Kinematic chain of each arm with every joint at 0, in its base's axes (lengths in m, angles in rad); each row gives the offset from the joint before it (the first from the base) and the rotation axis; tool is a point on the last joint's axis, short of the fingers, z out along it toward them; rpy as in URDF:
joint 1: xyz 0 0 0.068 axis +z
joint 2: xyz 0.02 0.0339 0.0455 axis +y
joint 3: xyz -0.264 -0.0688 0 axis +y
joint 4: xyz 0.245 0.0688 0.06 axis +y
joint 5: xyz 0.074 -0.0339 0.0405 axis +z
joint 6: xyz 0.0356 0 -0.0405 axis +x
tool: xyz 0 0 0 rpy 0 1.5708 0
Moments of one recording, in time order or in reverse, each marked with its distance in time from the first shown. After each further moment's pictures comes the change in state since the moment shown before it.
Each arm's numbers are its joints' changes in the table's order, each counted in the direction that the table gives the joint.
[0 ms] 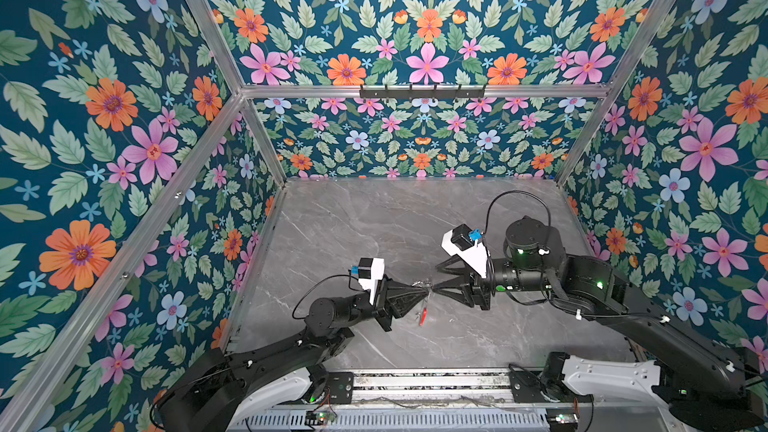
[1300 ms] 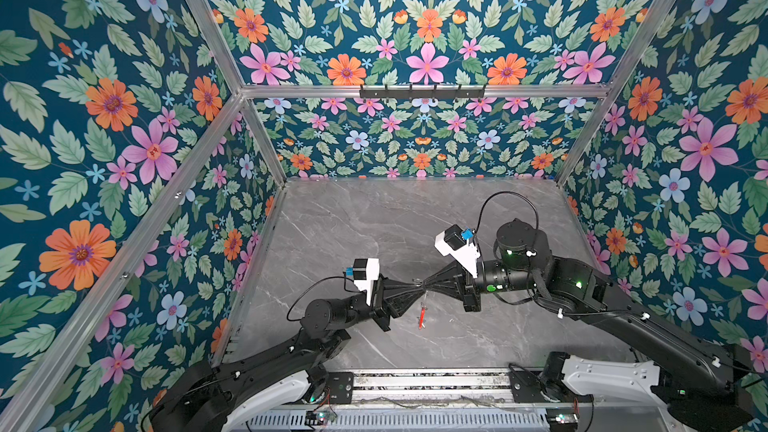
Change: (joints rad) left arm -0.002 -0.088 -0.003 0.117 0.056 0.054; right arm -0.013 0.000 0.079 -0.140 0.098 0.100
